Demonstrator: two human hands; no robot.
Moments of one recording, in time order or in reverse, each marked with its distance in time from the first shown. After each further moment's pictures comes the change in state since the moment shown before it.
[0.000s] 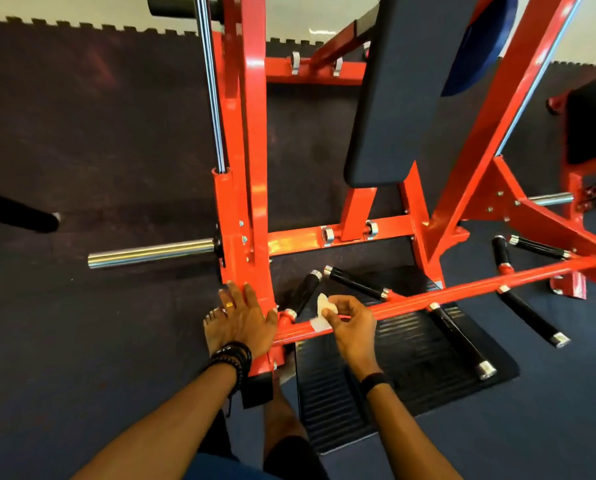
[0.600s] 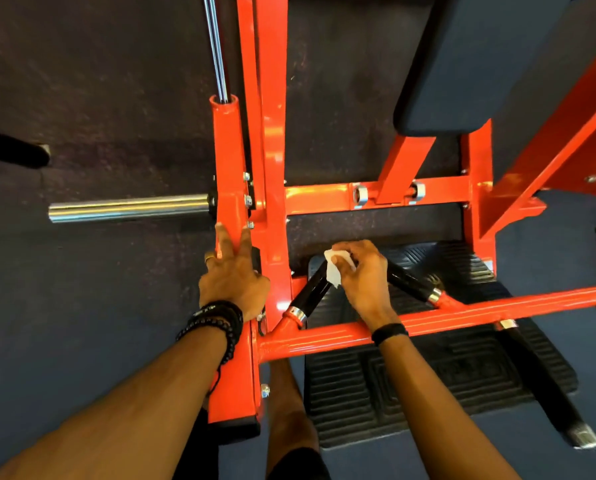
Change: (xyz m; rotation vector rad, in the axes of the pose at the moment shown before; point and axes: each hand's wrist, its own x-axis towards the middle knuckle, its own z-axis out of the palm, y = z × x) left_hand 0.071 0.010 -0.007 -0.026 0.018 -0.102; right_hand 0.131 0.056 0.048 -0.281 -0.142 -0.224
